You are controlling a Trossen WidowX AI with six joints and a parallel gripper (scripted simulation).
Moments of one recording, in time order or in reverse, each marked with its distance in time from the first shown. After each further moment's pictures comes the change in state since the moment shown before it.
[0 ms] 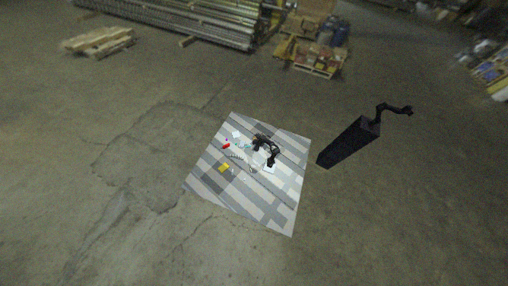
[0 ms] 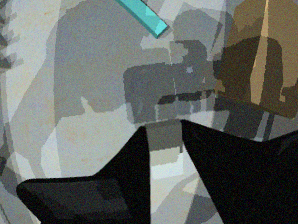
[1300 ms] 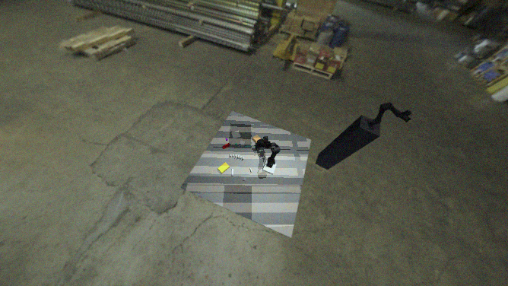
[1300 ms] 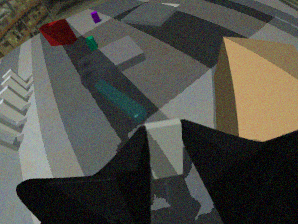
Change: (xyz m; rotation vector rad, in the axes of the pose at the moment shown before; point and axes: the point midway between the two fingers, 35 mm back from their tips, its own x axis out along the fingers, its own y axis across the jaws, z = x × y) arm 0.039 -0.039 0.019 0.103 -0.756 0.063
